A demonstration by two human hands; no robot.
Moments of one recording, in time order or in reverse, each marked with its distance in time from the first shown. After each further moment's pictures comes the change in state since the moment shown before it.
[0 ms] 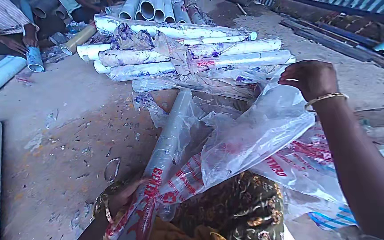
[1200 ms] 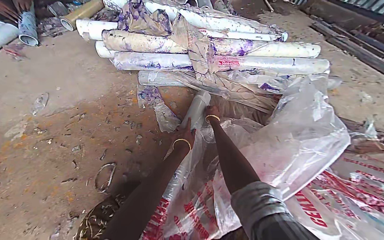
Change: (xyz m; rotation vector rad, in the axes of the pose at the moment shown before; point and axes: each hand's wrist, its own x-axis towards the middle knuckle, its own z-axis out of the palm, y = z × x) left_hand 0.173 0.175 0.104 1.090 0.254 0.054; right_hand 0.033 0.199 0.329 -0.802 -0.290 0.482
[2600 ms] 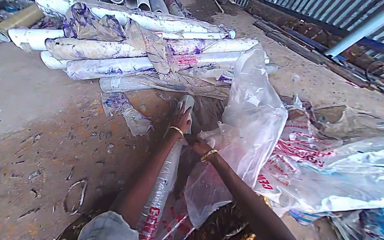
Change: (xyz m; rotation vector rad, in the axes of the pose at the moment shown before) left_hand 0.023 0.082 0.019 -0.181 0.132 0.638; right_hand -0.180 0.112 -0.075 0.394 -0.446 -0.336
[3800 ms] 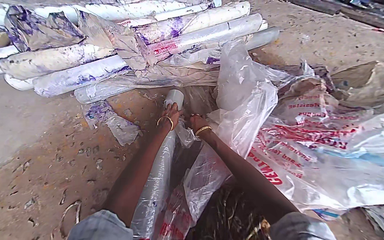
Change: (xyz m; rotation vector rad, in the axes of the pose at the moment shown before) left_hand 0.071 -0.004 0.033 0.611 -0.191 0.077; right_hand 0.076 0.036 -0.071 -0.764 0.033 0.183
